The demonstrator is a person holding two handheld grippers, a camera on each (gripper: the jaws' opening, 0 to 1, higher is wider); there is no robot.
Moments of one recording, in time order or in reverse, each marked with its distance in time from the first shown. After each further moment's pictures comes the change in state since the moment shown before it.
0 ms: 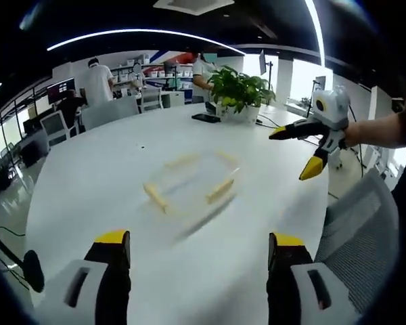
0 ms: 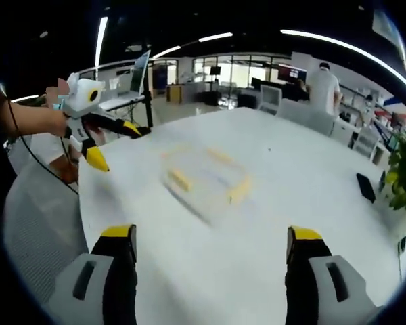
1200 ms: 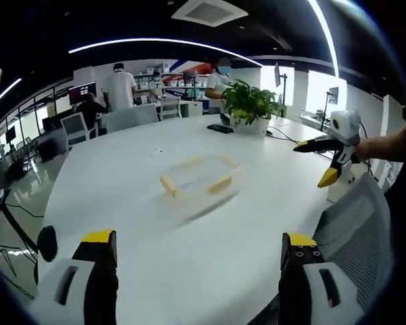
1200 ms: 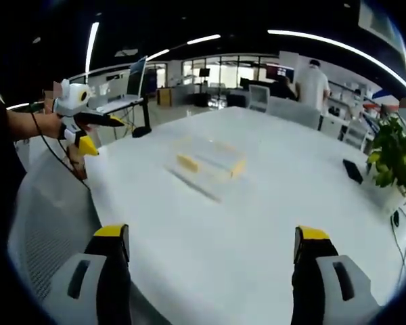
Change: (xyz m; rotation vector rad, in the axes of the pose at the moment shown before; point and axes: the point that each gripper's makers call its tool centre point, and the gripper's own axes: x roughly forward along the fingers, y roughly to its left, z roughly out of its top) left arm -0.049 -0.004 -0.010 -0.051 -0.063 0.104; right arm -0.047 0.019 -0.028 0.022 0.001 -0.042
